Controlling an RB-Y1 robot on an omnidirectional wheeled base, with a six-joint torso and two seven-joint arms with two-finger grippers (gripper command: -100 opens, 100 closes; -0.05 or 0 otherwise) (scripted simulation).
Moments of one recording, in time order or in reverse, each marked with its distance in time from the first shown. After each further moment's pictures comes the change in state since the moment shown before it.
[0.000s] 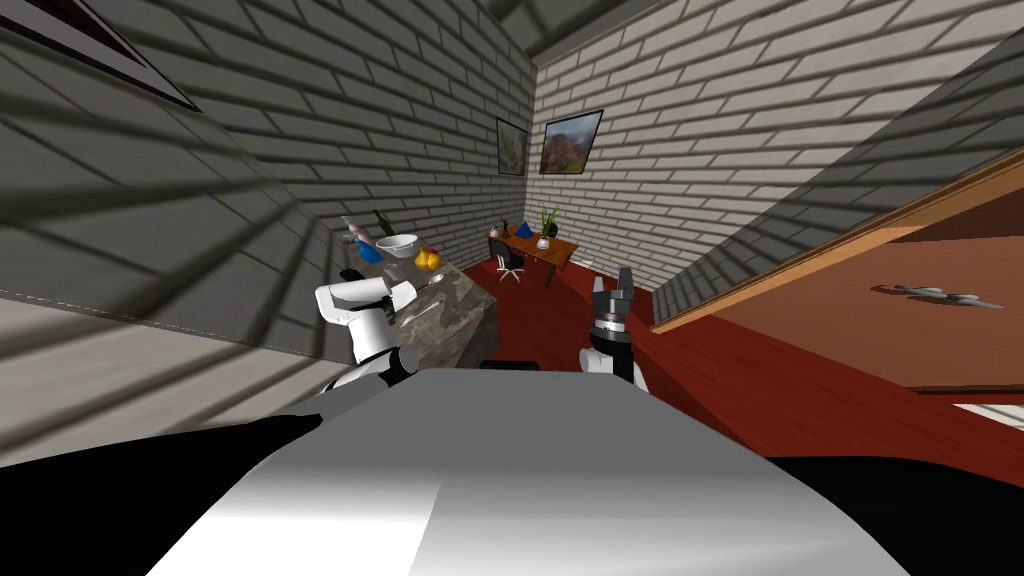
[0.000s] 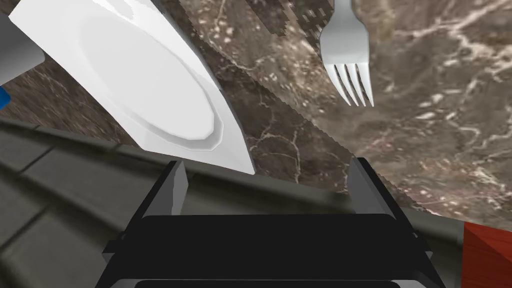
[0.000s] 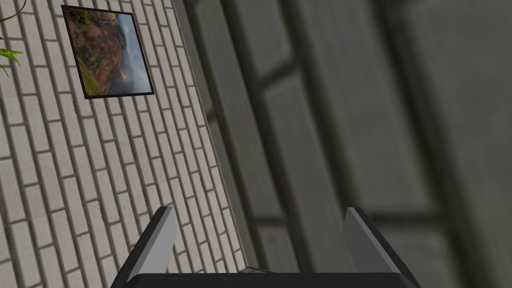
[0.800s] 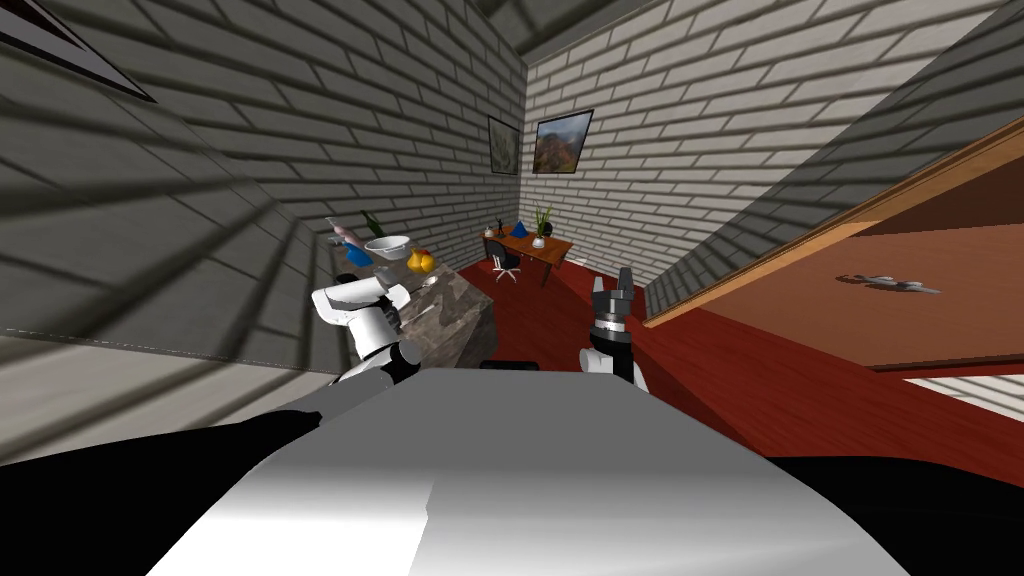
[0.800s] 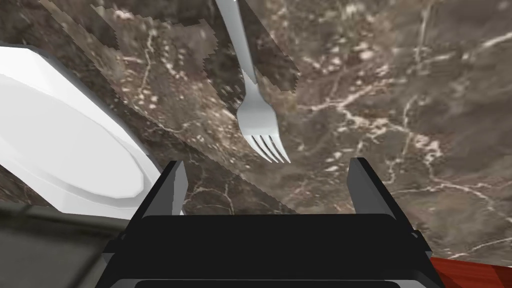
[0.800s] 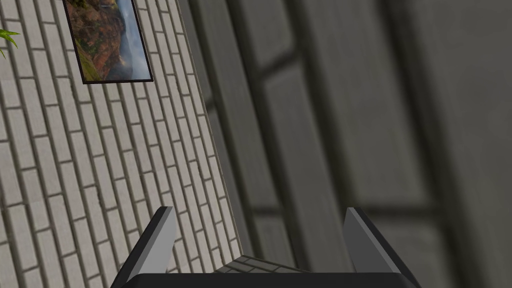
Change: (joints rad) left arm -0.054 -0.014 0.100 0.071 0.008 0.194 0.011; right arm 0.000 0.000 0.000 0.000 0.000 0.000 0.000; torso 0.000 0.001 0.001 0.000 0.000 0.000
